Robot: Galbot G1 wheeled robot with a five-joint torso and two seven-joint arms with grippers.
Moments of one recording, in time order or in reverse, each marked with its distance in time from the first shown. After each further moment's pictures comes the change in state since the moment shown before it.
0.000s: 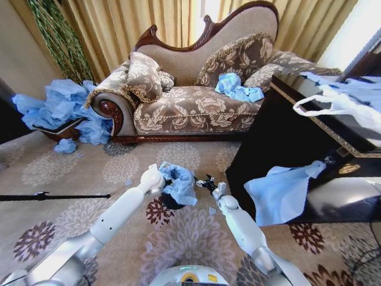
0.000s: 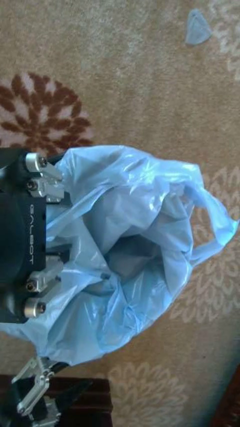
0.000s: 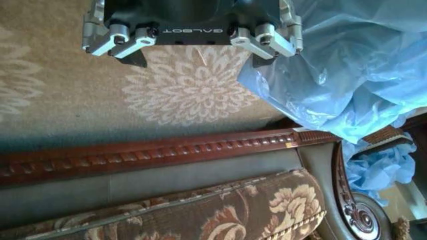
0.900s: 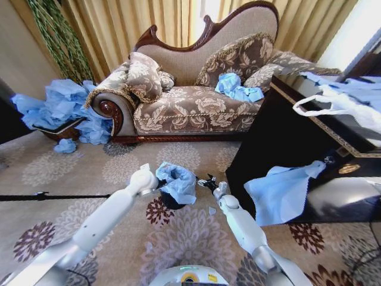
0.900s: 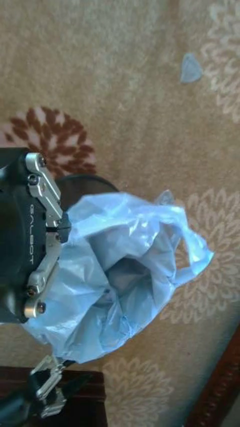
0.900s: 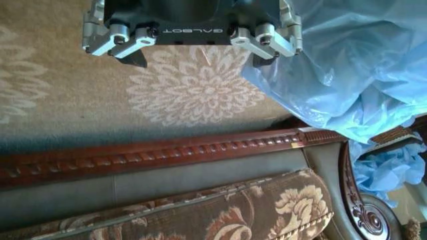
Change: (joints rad) left arm 0.123 0.202 -0.116 -0.239 -0.135 -0.020 -0.031; right arm 0.011 0.009 -0.005 -0.010 0.002 -0.006 0.025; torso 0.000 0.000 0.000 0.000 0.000
